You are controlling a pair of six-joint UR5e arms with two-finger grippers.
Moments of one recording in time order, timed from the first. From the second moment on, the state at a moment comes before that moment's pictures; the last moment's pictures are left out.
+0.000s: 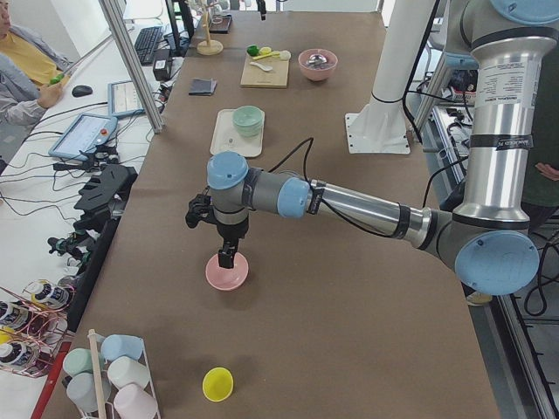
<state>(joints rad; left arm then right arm) -1.48 -1.58 -1.81 -1.52 -2.30 0.00 1.37 -1.42 1.70 -1.70 2.25 -0.05</state>
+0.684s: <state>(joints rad) -1.47 -1.59 -1.81 -1.52 -2.29 -0.01 1.37 -1.42 1.70 -1.70 2.25 -0.05</state>
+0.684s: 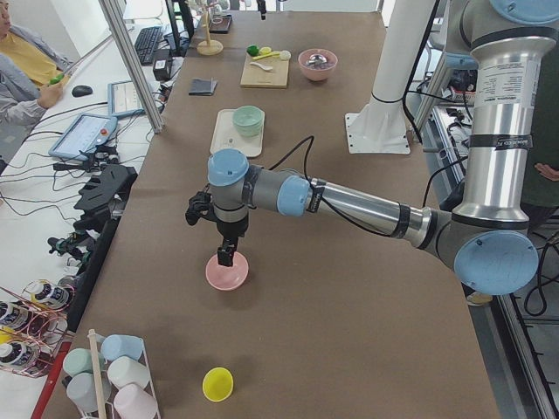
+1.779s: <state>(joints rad) -1.47 -1.59 -1.77 -1.54 -2.30 -0.01 1.38 -1.47 1.75 -1.65 2.26 -0.05</state>
